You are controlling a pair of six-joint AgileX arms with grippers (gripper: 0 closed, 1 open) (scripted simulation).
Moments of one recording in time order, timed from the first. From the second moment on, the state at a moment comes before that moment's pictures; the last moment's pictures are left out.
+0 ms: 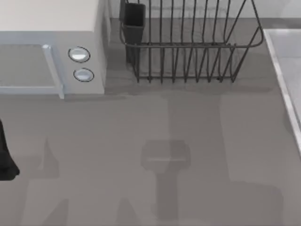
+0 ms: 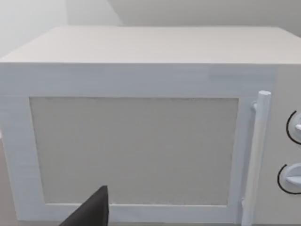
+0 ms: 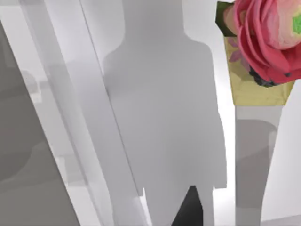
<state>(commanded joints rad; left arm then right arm) 0.00 0.00 0.00 0.00 0.00 0.00 -0.16 2.74 2.89 -1.69 0.01 0.11</state>
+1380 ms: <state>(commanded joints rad) 0.00 0.00 0.00 0.00 0.00 0.00 -0.15 2.62 2.47 -1.40 0.01 0.11</state>
